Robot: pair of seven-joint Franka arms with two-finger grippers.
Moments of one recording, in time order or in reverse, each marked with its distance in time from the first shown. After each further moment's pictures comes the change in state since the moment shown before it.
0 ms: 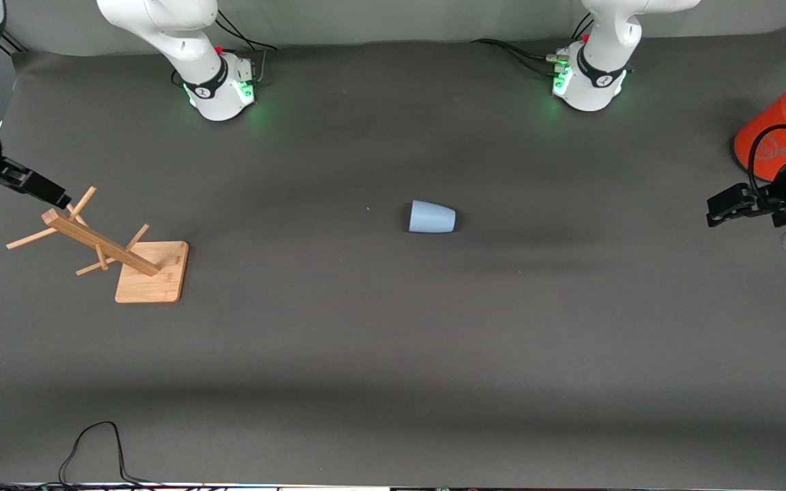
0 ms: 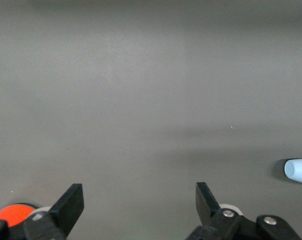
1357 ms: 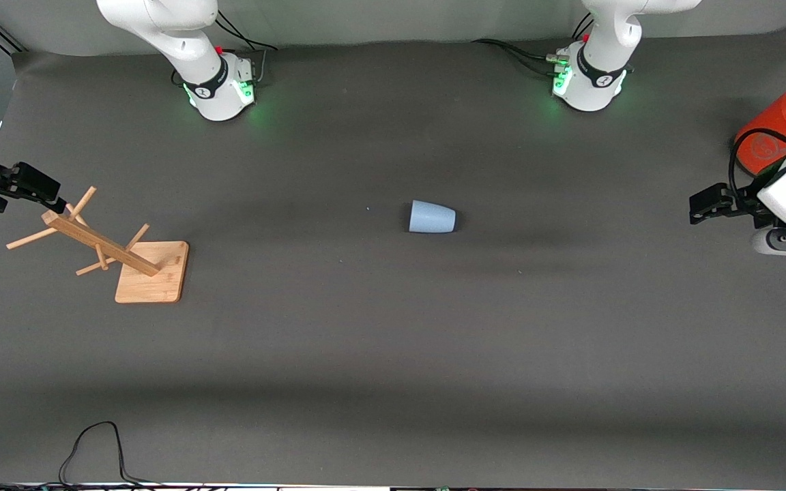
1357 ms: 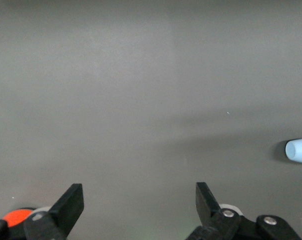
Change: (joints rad) left arm -0.023 0.021 -0.002 -0.001 -0.002 -0.023 0.085; right arm 0.012 0.001 -0.027 -0.010 0.064 0.058 -0.253
